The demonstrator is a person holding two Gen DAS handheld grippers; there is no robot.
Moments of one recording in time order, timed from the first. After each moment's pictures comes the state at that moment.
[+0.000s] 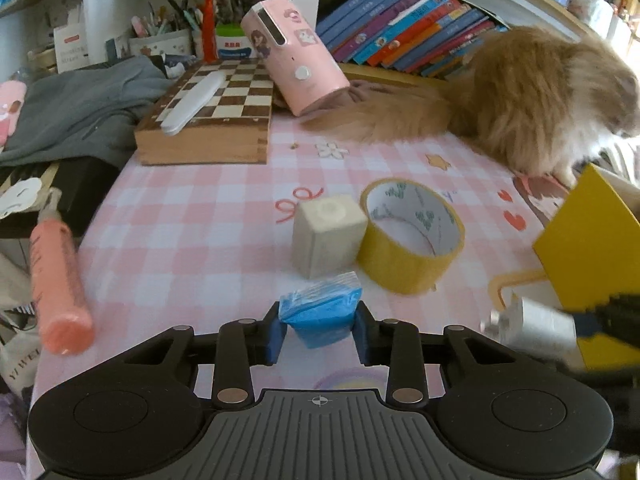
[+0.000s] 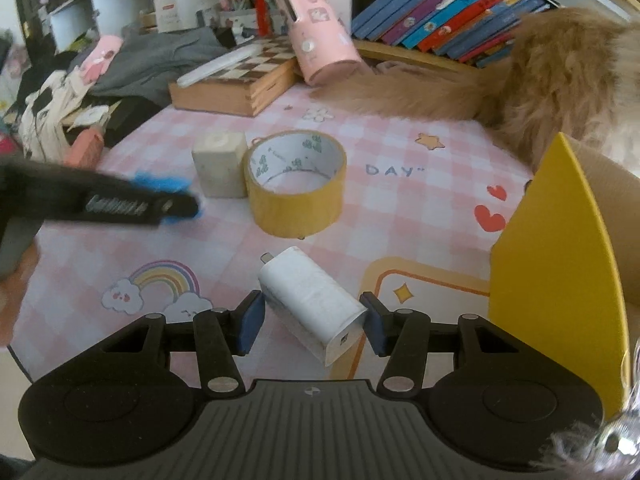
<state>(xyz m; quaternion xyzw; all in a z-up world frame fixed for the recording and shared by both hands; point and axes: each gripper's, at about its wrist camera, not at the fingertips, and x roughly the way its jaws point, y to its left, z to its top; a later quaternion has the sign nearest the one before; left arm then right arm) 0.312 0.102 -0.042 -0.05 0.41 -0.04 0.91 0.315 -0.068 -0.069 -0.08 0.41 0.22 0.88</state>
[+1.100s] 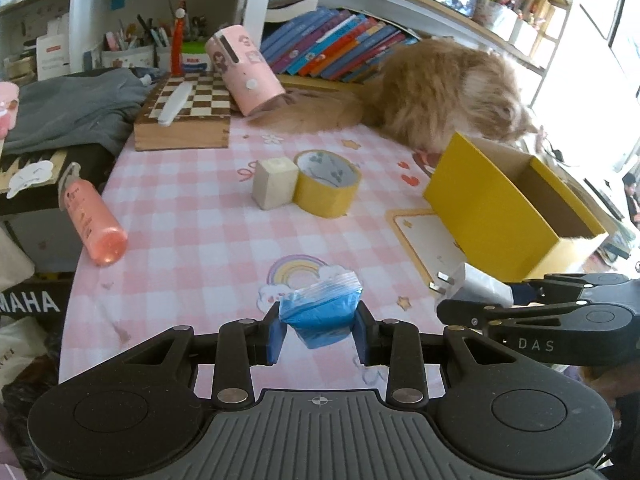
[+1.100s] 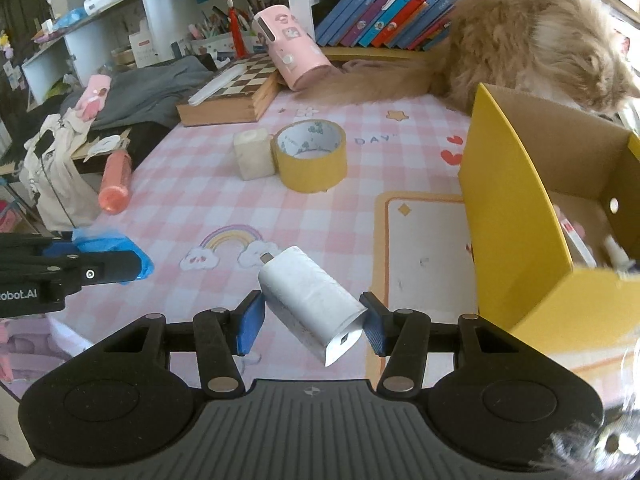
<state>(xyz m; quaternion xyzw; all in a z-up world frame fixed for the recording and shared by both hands) 0.181 0.125 -0.001 -0.06 0.39 -0.14 0.91 0.205 -0.069 -0.037 -0.01 0.41 0.16 0.90</state>
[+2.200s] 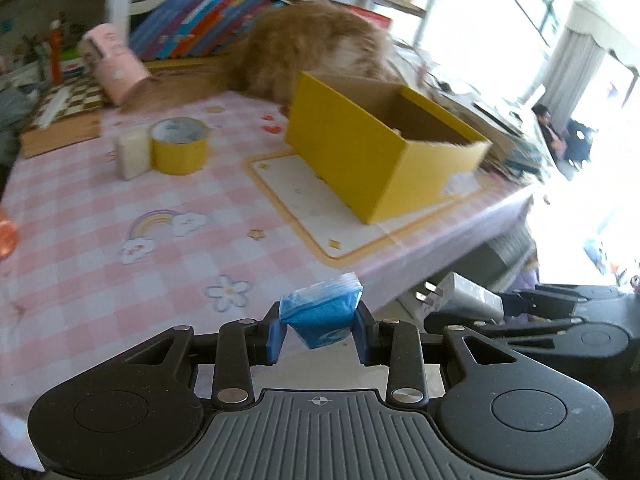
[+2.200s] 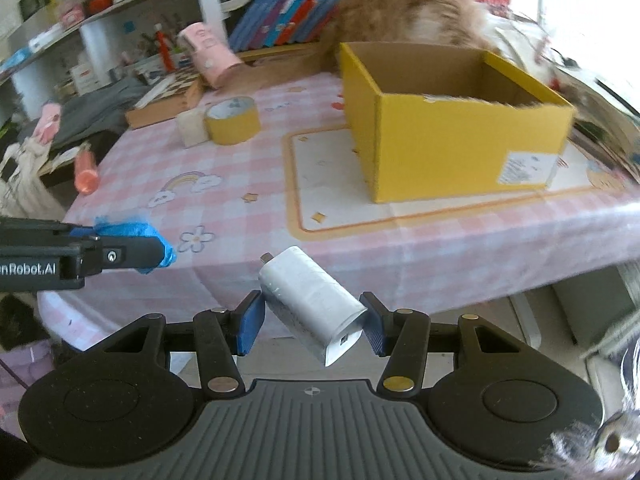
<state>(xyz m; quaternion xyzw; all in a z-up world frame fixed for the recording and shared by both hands) 0.118 0.057 -0.005 0.00 0.40 -0.30 0.87 0.065 -0.120 -0.041 0.05 0.40 0.03 0.92</state>
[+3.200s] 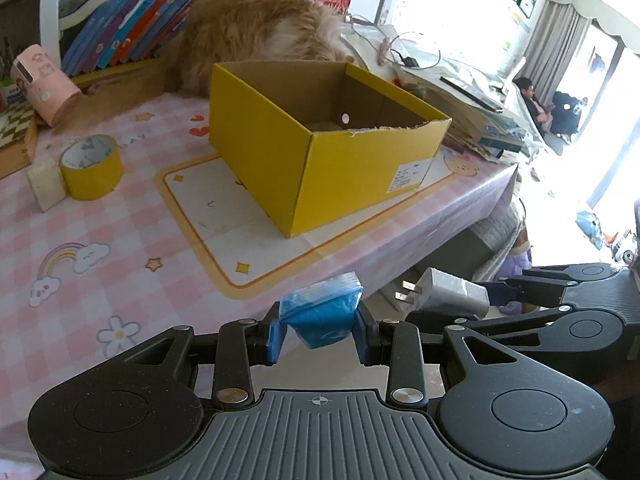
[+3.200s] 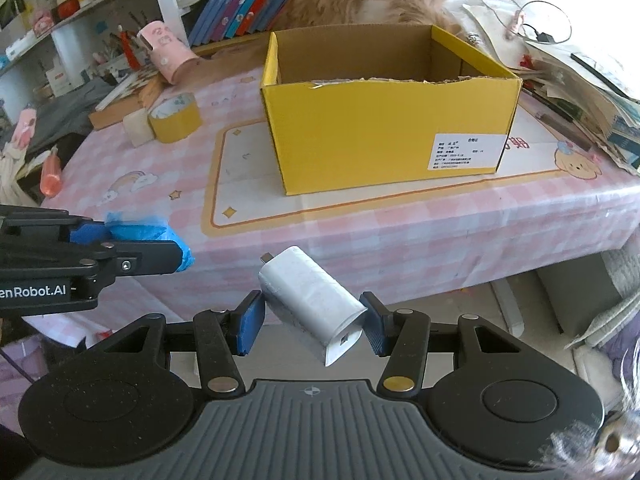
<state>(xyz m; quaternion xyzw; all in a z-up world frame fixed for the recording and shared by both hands) 0.127 -0.046 -0.008 0.03 0.41 -0.31 0.86 0.076 -0.206 -0.044 0.05 0.42 0.03 0.90</state>
